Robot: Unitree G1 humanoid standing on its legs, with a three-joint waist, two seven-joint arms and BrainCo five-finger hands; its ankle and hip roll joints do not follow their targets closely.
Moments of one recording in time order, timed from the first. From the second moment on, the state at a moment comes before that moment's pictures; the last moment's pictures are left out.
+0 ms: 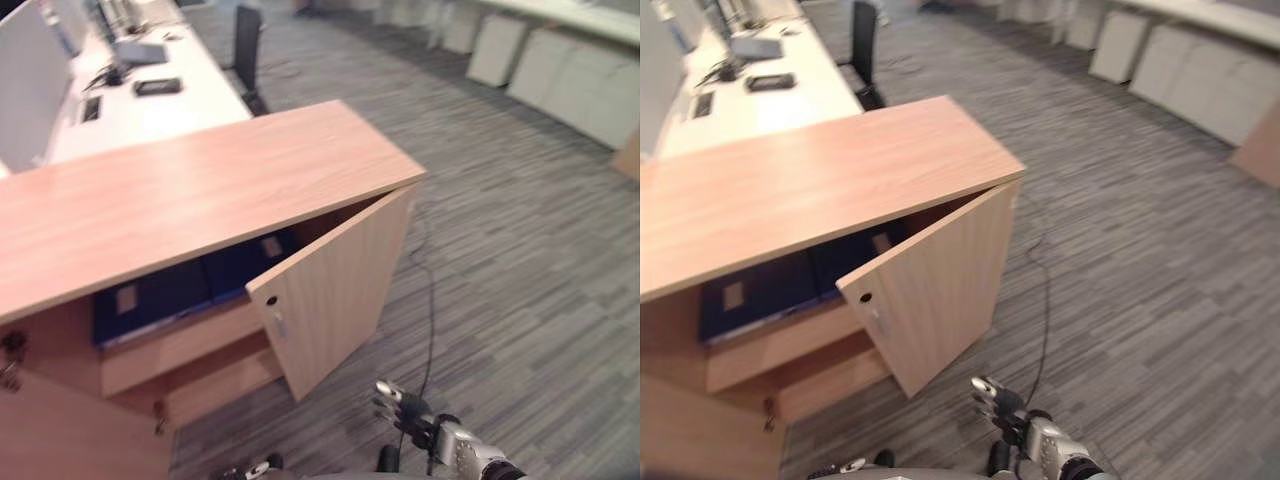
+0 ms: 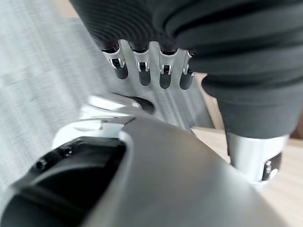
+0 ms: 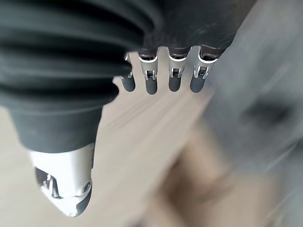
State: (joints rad) left arm -0.04 0.19 -0.20 1.32 -0.30 -0.01 -0.05; right arm -0.13 -0.30 0.54 1.03 0.73 0.02 0.24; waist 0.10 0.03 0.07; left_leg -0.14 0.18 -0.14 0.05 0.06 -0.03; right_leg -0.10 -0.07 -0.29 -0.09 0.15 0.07
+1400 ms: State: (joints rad) left arm -0.02 0.27 -0.17 1.21 -0.11 -0.04 -0.01; right arm -0.04 -0.30 0.15 1.34 0.28 0.00 0.04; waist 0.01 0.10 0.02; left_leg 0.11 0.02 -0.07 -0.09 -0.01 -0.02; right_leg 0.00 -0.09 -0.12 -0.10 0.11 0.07
